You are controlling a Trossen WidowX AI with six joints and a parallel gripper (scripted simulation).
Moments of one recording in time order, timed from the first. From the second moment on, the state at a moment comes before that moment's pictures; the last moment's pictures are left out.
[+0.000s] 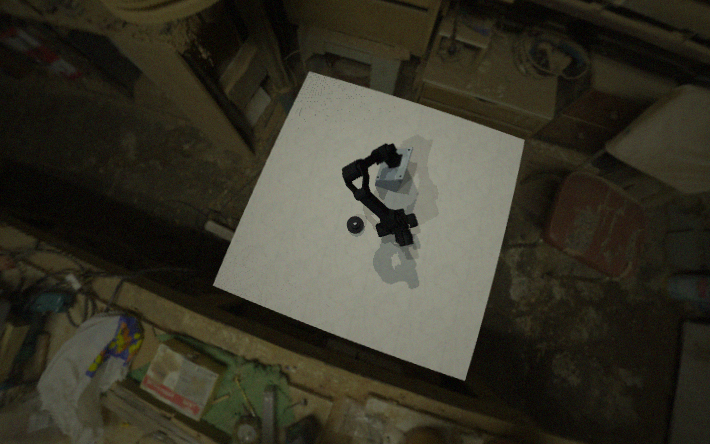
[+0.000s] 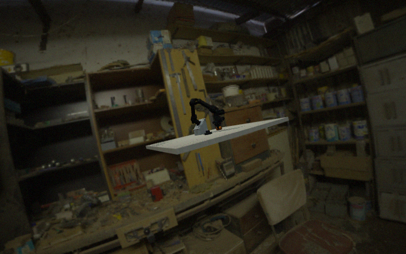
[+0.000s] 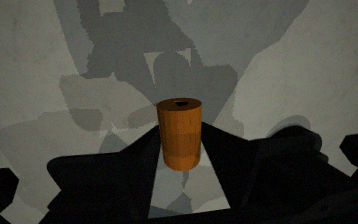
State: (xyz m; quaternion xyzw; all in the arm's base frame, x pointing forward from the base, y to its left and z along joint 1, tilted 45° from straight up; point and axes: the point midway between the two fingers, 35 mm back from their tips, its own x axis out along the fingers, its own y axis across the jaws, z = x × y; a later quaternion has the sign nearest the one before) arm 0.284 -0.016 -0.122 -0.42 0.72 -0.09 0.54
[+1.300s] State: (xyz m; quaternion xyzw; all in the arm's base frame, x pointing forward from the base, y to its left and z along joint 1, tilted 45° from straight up) arm 0.284 -0.016 -0.122 -0.15 0.62 -0.38 0.67
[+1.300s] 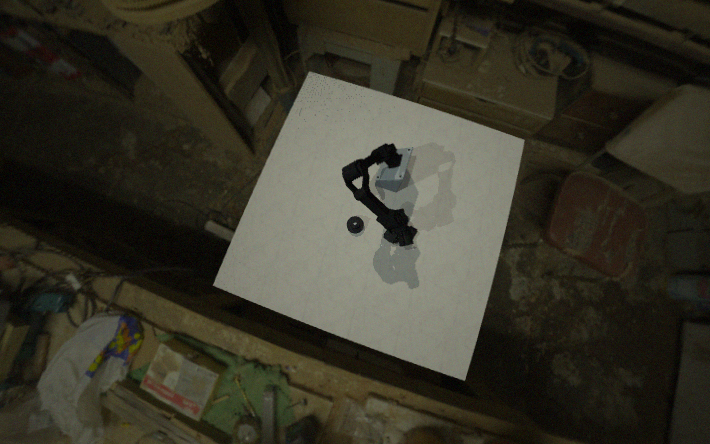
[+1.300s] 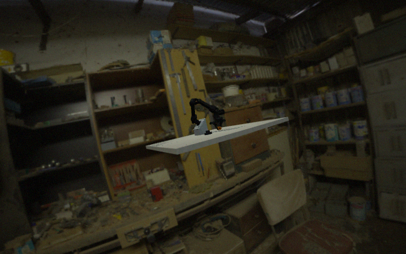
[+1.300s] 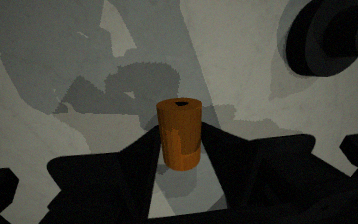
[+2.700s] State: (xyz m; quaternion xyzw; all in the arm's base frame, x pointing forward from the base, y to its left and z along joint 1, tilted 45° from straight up) arm 0.284 -0.016 -0.122 0.18 0.36 -0.63 0.66
